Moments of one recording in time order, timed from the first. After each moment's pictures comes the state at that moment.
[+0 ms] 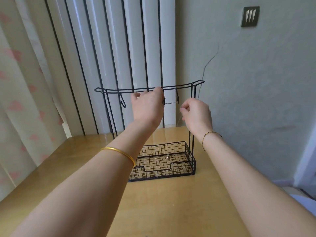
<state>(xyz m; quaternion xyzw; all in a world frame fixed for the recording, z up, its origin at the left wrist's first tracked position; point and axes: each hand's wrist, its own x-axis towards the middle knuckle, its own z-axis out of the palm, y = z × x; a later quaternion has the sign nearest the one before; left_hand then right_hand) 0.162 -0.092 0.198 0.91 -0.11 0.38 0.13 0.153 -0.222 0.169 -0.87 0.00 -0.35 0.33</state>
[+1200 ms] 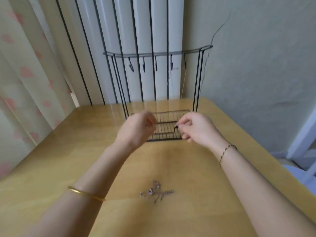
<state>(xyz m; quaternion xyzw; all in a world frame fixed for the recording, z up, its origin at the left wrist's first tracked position) 0.052 -0.029 0.108 0.94 -0.14 0.16 0.26 0.054 -0.209 0.096 -0.91 -0.04 -0.08 0.41</state>
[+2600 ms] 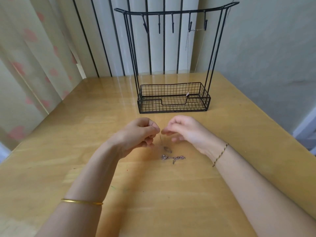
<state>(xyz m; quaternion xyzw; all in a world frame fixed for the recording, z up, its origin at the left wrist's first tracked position) 0.000 0.013 0.053 0.78 -0.03 -0.15 0.61 0.013 -0.160 0.038 -0.80 -0.10 0.11 0.58</state>
